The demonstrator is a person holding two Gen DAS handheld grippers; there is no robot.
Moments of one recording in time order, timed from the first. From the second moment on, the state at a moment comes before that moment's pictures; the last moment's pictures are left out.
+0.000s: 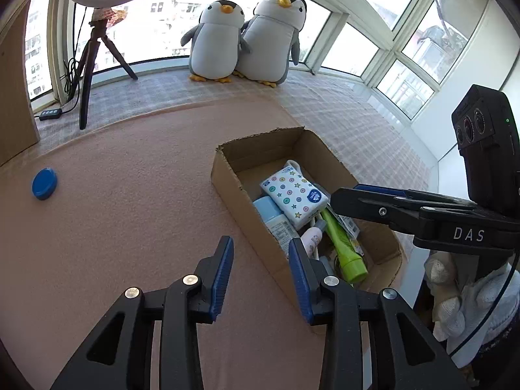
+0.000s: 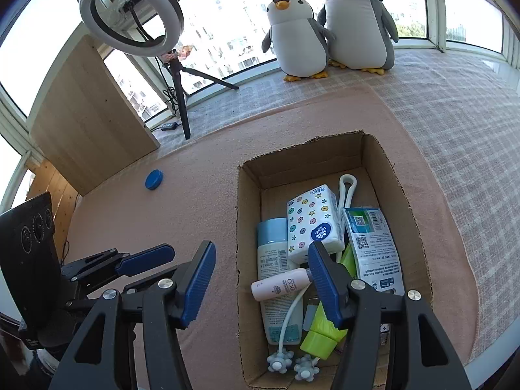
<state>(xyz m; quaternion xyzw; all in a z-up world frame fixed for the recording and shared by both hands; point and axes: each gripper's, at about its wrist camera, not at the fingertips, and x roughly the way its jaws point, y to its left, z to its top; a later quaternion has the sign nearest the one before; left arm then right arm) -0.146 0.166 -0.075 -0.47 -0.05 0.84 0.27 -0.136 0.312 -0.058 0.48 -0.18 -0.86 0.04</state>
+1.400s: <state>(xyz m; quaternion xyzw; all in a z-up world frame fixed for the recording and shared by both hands) -0.337 -0.037 -0.136 -0.52 -0.08 0.85 0.03 -0.104 0.235 -0.082 0.53 -0.20 -0.82 0.05</state>
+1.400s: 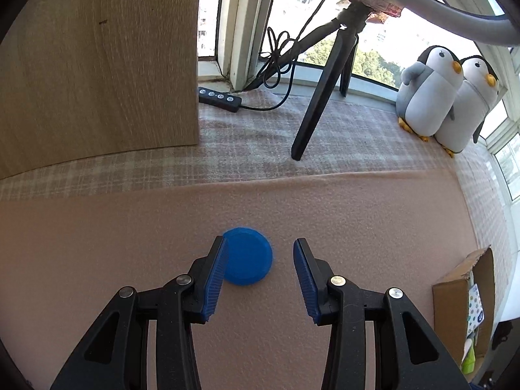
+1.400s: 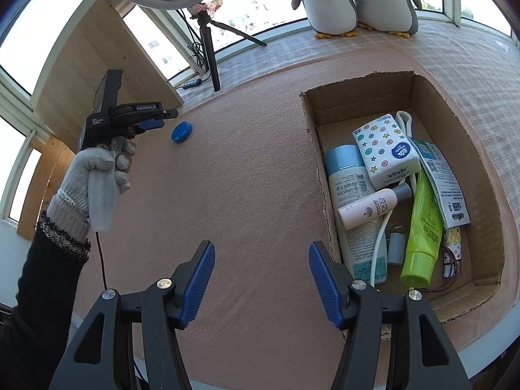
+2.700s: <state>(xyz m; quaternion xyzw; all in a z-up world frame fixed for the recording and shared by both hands) -0.152 0.042 -0.175 -0.53 -0.06 0.83 0.14 -0.118 0.225 -0.097 0.53 -0.18 -0.82 0.06</state>
